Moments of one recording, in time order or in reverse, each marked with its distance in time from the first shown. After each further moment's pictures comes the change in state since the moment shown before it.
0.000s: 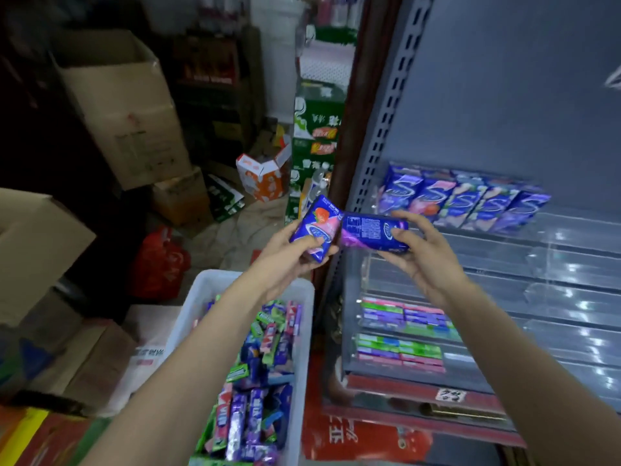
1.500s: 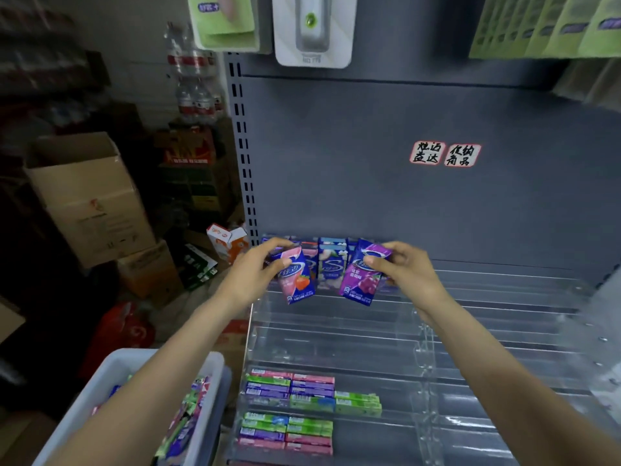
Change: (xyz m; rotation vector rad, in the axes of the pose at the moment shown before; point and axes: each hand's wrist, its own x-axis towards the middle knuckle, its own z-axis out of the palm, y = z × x) left_hand 0.075 0.014 0.169 1.061 0.089 0.450; right_hand 0.025 -0.115 -0.178 -0.330 0.033 -0.194
